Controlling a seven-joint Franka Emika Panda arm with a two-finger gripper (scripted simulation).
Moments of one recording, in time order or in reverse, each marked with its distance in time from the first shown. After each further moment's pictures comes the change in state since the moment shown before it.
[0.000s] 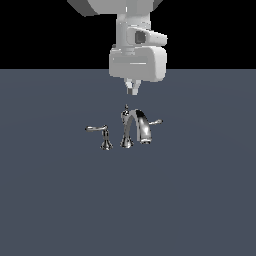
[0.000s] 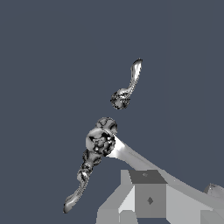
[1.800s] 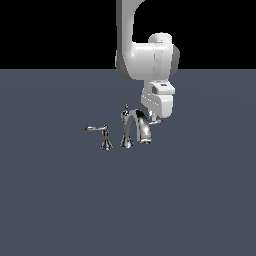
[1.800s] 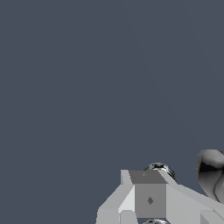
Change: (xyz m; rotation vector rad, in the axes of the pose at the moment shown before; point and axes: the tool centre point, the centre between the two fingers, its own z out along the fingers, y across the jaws) arm 0.136 -0.018 0.132 -0.011 -0.006 0.433
